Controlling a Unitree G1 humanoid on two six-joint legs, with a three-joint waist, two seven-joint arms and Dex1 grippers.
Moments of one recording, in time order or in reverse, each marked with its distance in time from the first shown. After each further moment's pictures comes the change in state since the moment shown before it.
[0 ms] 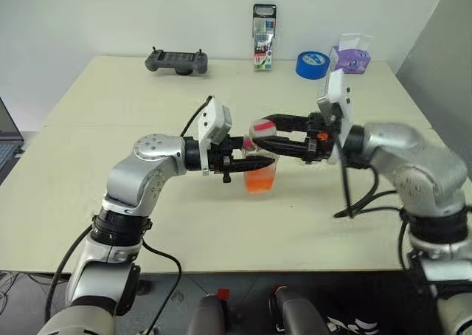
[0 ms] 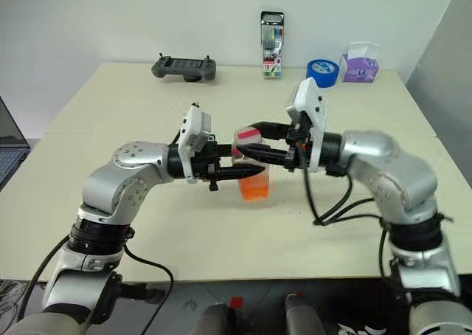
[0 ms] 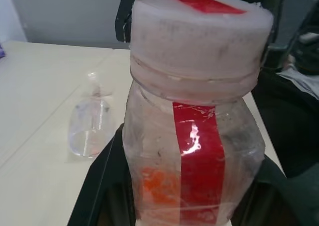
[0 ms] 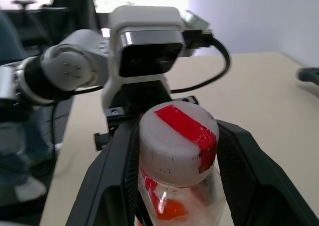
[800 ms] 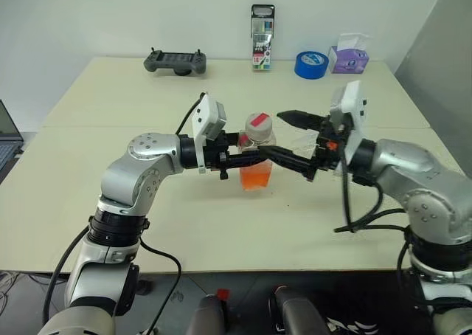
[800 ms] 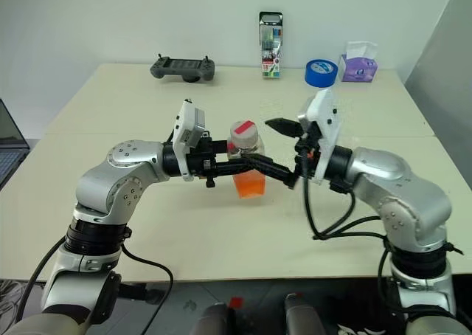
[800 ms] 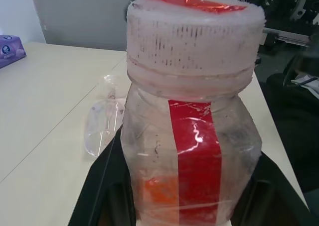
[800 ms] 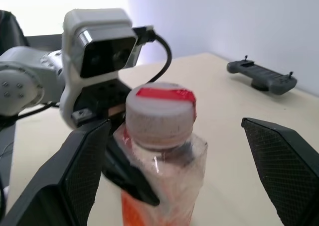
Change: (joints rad) left arm -0.001 -0.012 0.041 0.018 0.003 0.001 0.081; right arm 0.273 0.182 -0.198 -0.453 0.021 0.243 -0.617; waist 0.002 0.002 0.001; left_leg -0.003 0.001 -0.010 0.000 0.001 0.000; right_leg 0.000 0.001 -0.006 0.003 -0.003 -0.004
